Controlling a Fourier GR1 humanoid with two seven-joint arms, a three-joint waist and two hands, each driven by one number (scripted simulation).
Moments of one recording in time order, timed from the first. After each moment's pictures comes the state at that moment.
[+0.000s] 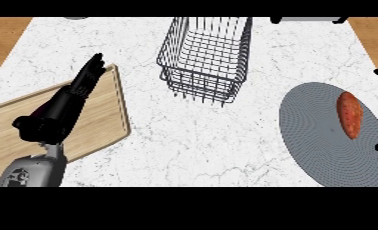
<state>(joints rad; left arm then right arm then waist) -0.16 0.21 0.01 -1.62 -0.03 -0.18 0.05 -0.19 -0.68 -0.27 -1.19 0.53 0.42 -0.21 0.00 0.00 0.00</state>
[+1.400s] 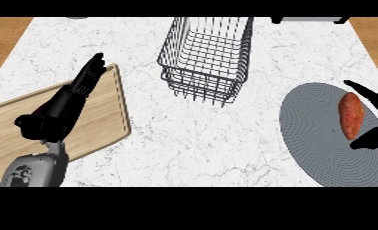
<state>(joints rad) -0.17 0.18 0.06 -1.59 -0.06 -0.23 0.02 -0.36 -0.61 -0.20 -0.77 0.77 0.28 -0.32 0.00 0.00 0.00</state>
